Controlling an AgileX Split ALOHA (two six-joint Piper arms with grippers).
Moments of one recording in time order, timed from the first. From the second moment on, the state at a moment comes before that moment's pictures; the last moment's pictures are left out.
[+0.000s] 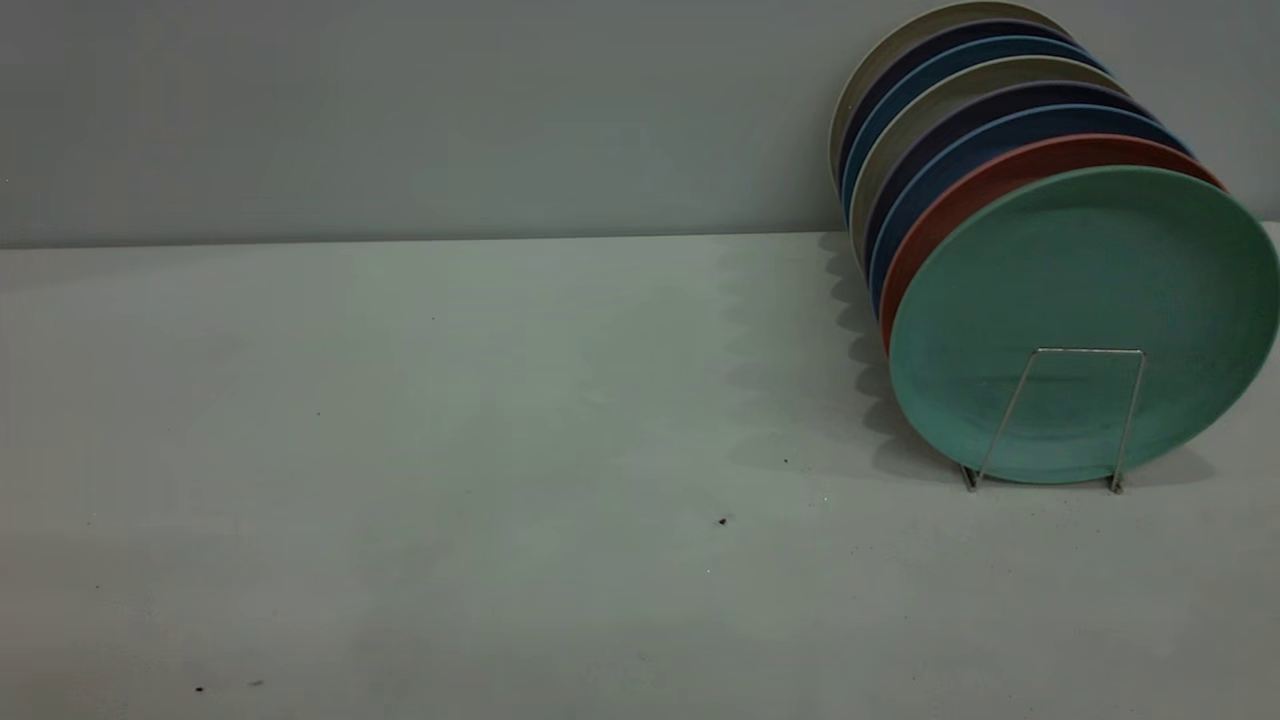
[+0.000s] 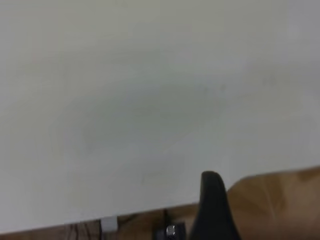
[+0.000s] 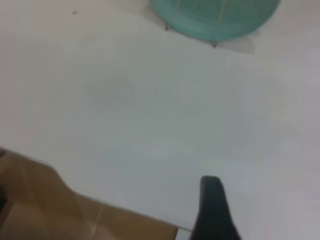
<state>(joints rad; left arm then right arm) 0.03 0.14 -0.49 -0.10 1.14 0.13 0.19 0.14 -0.48 0.02 1.14 -0.16</state>
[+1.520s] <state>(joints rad) 0.03 0.12 -0.49 -0.09 1.13 0.14 0.19 0.11 -0.47 0.03 1.13 -0.10</state>
